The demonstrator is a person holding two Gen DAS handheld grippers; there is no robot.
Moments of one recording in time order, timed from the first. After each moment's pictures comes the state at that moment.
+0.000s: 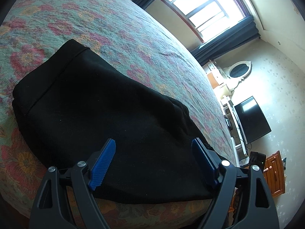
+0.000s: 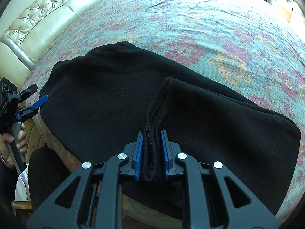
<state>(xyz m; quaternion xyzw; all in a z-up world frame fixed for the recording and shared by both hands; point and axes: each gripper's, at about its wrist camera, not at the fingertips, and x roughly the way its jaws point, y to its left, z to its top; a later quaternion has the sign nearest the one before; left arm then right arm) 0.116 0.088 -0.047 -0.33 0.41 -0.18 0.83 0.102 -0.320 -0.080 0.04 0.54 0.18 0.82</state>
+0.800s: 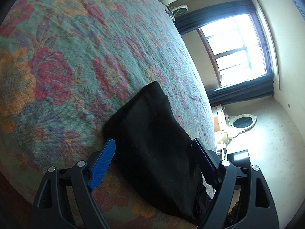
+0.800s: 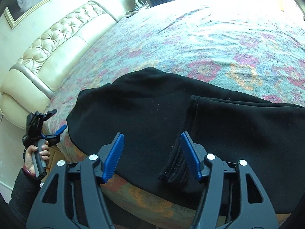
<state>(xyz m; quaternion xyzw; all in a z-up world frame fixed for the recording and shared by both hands) 0.088 0.226 -0.074 -0.50 0.37 -0.06 0.79 0.078 -0.313 -0.053 0.15 0.46 0.21 0.85</state>
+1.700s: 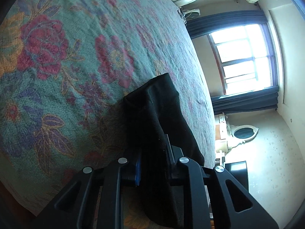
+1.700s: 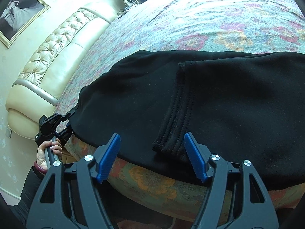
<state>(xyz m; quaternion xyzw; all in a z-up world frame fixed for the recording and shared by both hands) 0.095 0.205 -0.082 -0.51 0.36 -0.05 0.78 0.048 -0.332 -0.086 0.22 0.48 0.20 0.83</state>
